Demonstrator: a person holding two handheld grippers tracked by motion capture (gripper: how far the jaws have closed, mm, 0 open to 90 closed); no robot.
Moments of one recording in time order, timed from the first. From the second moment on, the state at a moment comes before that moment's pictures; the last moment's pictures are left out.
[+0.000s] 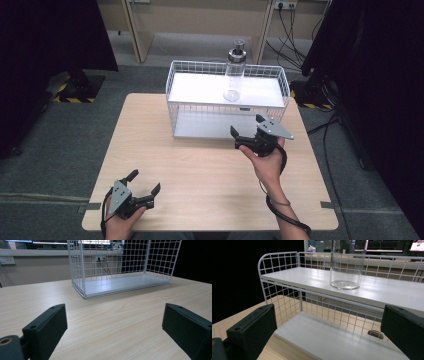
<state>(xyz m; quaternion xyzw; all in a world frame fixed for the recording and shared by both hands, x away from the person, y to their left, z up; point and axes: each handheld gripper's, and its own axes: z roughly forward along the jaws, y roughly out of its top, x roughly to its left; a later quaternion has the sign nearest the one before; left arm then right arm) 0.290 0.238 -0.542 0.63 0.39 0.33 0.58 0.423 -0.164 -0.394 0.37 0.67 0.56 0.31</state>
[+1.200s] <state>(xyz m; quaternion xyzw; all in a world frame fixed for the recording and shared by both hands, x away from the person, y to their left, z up) 0.290 0.238 -0.542 0.63 0.39 0.34 0.58 0.383 -0.198 -0.435 0.39 0.68 0.54 0.31</state>
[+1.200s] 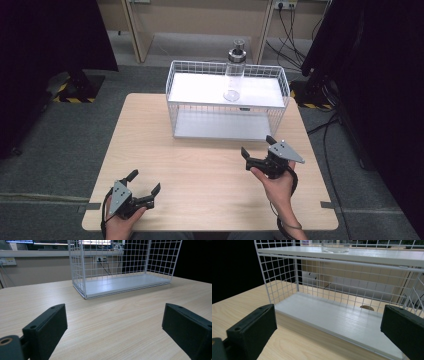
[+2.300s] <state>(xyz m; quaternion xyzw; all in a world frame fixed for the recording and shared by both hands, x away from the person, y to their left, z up) 0.290 0.237 -0.542 0.63 0.39 0.34 0.58 0.349 -0.236 -0.471 0.43 0.68 0.51 0.31</state>
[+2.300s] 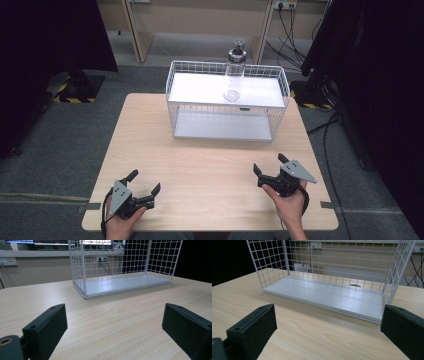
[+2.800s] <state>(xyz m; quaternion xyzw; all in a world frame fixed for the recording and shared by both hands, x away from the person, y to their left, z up) 0.290 0.237 -0.542 0.63 0.39 0.34 0.58 0.339 -0.248 -0.488 0.44 0.67 0.50 0.31</state>
